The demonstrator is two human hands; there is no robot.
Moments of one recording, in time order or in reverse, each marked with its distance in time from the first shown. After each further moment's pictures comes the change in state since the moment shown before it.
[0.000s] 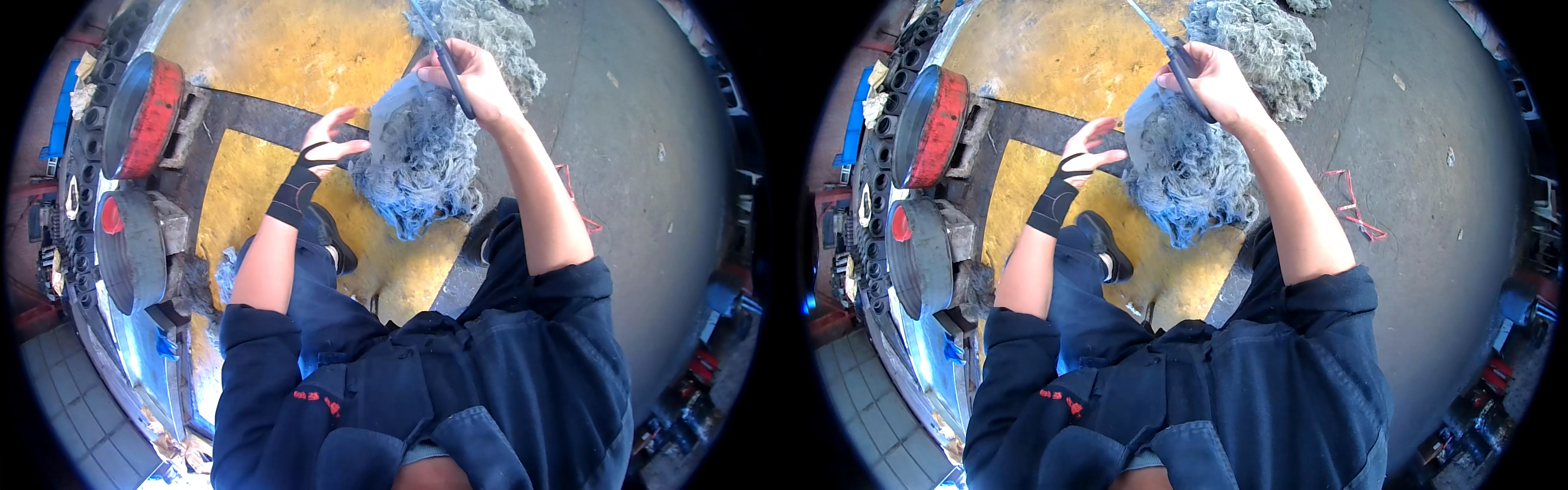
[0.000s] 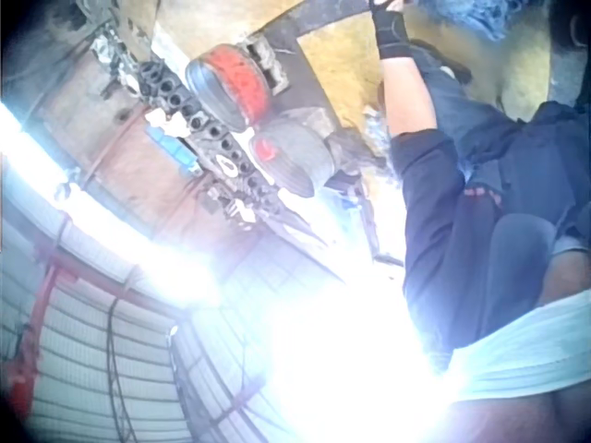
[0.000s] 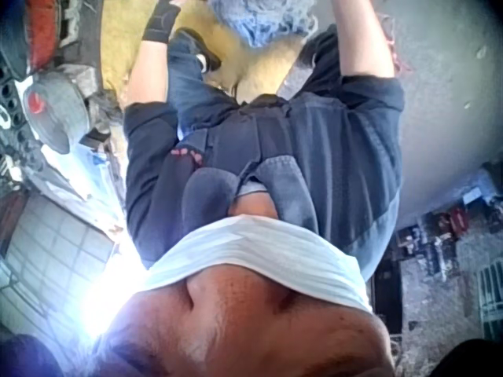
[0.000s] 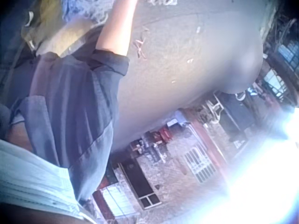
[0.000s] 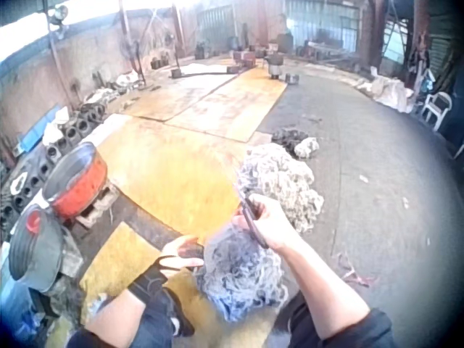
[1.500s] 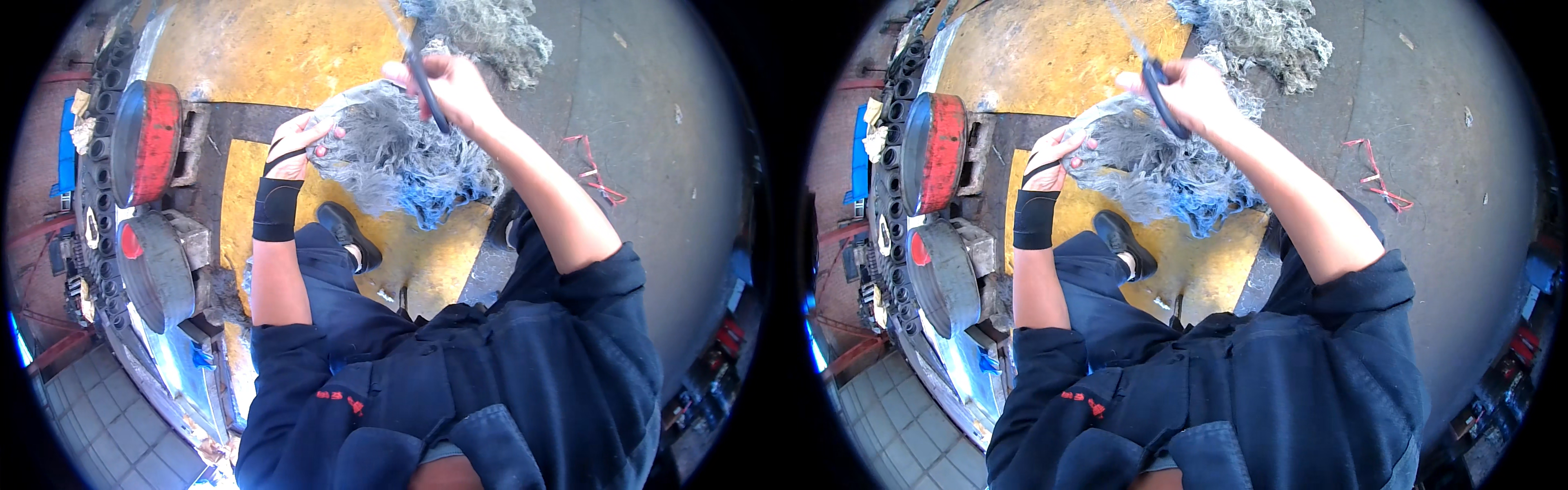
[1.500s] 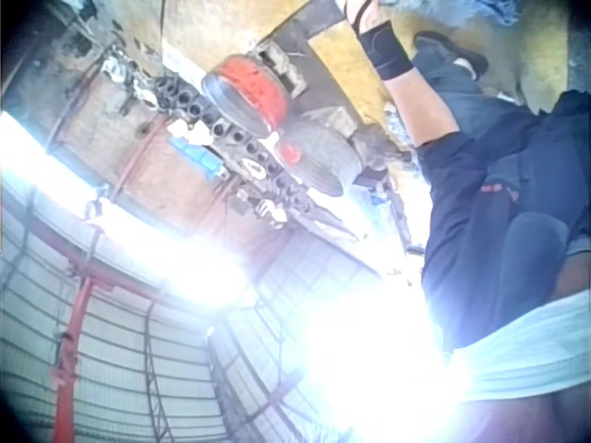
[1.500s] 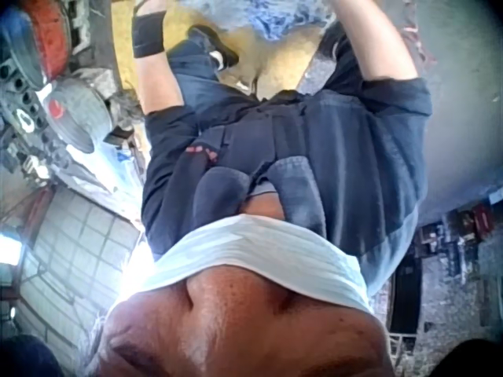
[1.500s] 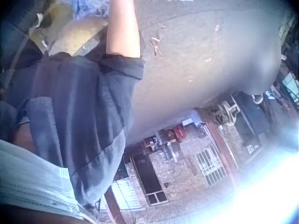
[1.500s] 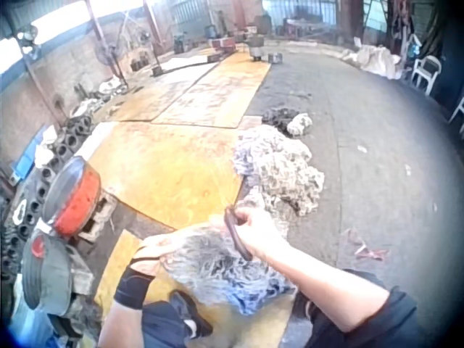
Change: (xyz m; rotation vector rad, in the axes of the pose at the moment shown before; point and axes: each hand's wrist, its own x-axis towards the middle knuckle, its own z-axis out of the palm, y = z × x) left_hand -0.001 0.026 -0.043 -0.465 -0.113 -0.259; right_hand -0.010 0.024 0.030 -0.193 0.135 0.338
